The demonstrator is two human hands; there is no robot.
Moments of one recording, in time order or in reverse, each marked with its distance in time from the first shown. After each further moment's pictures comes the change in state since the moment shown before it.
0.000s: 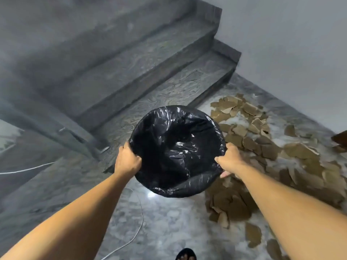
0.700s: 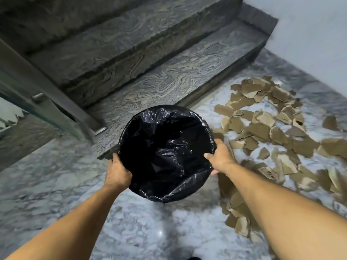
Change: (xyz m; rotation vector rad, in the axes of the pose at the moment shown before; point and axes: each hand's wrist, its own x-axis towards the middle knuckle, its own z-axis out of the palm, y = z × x) left_hand 0.054 -0.142 0.109 -0.010 -0.053 -0.212; right_hand 0.122 0.048 0.154 -0.097 -0.051 -0.107
